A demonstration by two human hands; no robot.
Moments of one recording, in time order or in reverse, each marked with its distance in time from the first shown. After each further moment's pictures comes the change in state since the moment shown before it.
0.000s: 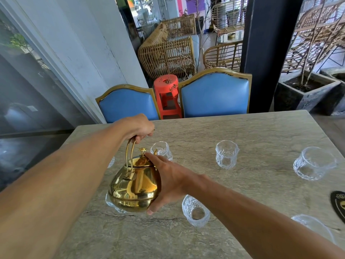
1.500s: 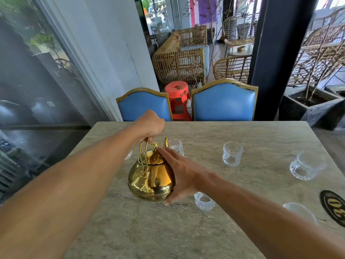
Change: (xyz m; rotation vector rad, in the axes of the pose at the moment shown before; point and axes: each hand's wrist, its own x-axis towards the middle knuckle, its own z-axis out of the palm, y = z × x) left_hand -0.104 -0.025 -0.018 -0.187 0.227 0.144; right_hand -0.033 -0.050 0.004 -0.214 0.079 -0.107
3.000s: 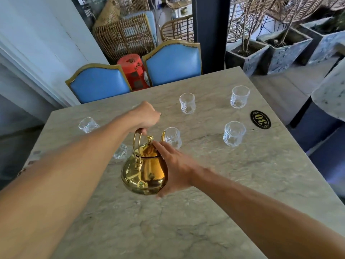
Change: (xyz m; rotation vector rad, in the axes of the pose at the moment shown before) left_hand -0.121 0.007 0.076 0.168 -0.343 0.153; right_hand -0.156 -0.092 0.060 0.109 0.102 0.355
